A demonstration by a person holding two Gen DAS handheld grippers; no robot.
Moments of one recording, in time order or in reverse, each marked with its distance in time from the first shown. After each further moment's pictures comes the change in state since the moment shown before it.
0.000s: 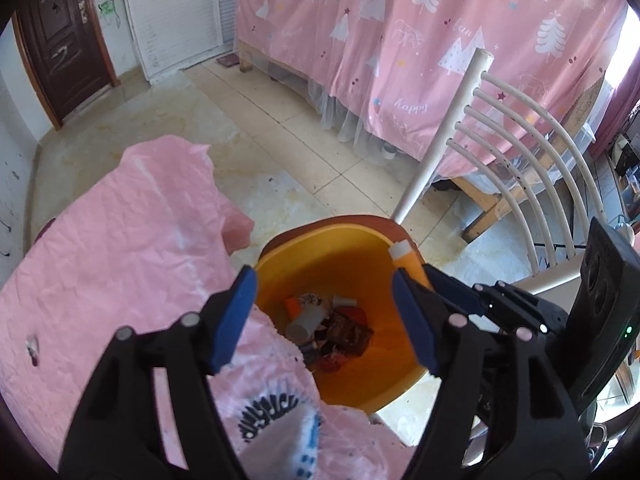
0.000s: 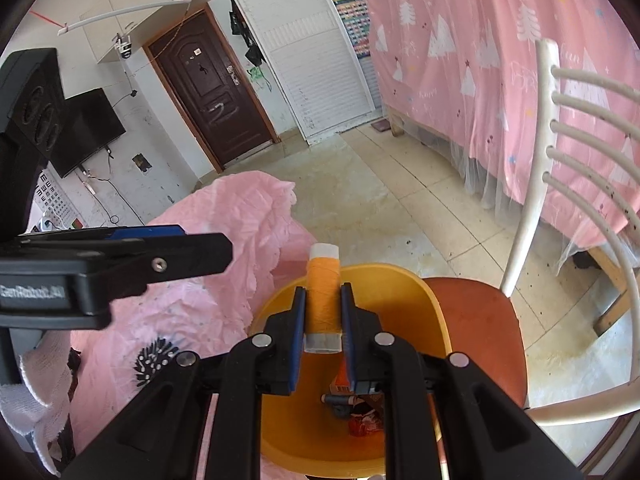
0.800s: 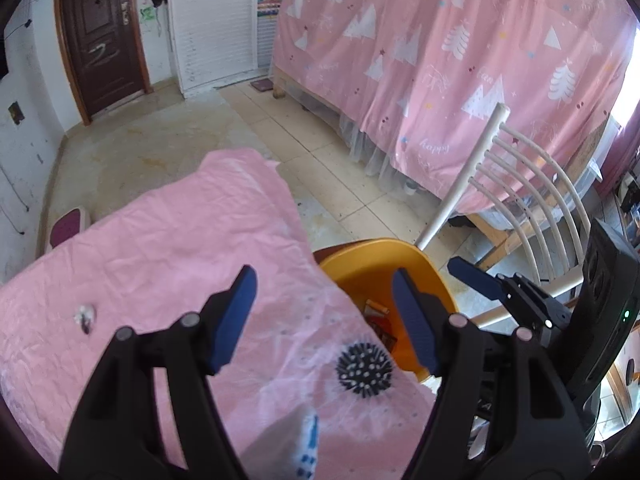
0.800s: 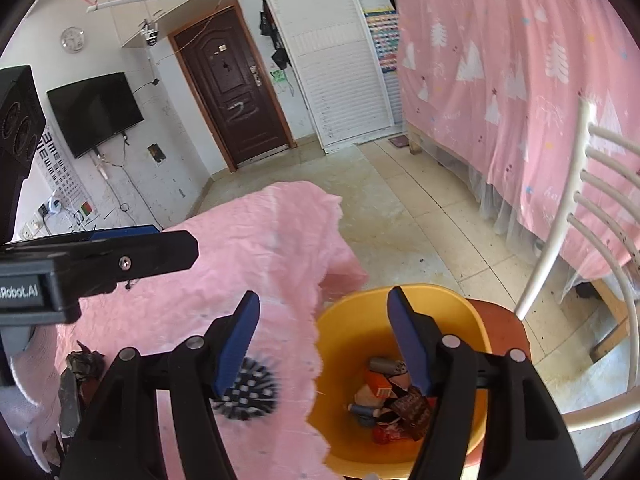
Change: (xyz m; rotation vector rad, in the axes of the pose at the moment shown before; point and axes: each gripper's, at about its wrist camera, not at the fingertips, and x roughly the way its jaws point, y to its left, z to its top) left arm -0.077 0.073 -0.028 -0.101 -0.134 0.046; right arm -0.014 0.088 0.014 -0.115 -0.040 0.015
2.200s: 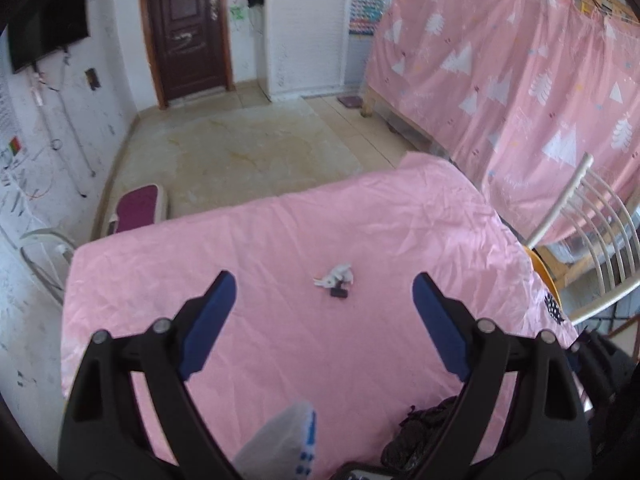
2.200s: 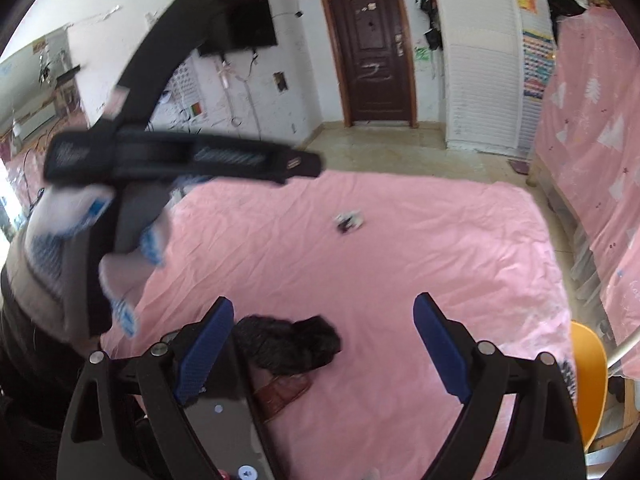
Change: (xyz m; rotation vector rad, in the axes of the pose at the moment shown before) left arm -0.071 0.217 -0.060 -0.120 -0.055 0.166; right arm 0.028 0.263 -0.046 -0.395 0.169 0.280
